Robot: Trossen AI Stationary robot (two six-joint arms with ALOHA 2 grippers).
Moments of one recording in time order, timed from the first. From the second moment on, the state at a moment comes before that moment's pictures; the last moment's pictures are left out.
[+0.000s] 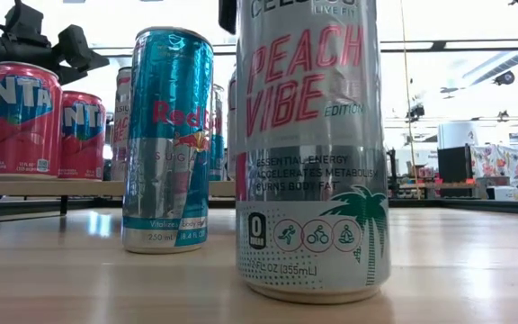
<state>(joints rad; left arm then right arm) 0.17 0.01 0.03 0.50 -0.90 0.27 0.44 2.32 2.35 -1.25 -0.15 -0.12</state>
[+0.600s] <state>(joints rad) 0.16 0.01 0.03 0.50 -0.90 0.27 0.45 2.28 2.35 -1.32 -0.13 0.03</state>
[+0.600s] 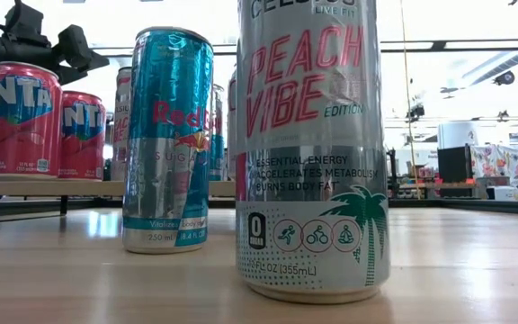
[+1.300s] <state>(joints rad) 0.17 0.01 0.03 0.50 -0.90 0.27 0.45 2.03 2.35 -1.57 0.07 0.09</state>
